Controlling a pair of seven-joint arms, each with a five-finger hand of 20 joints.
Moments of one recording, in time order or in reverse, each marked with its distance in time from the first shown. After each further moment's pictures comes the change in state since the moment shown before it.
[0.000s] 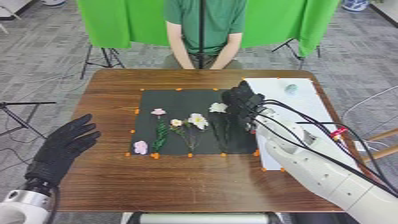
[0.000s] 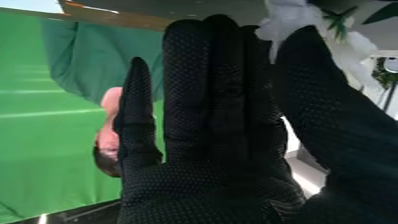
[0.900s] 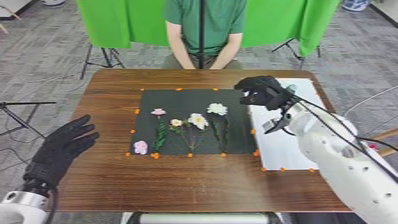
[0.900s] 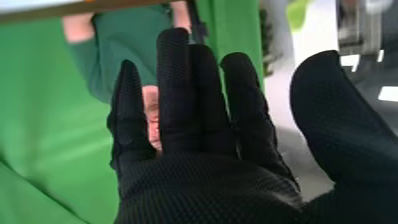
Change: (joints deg) left arm 0.7 0.0 -0.7 -0.1 0.2 -0.1 0.0; right arm -19.8 3.8 31.1 -24.6 19.1 -23.7 -2.8
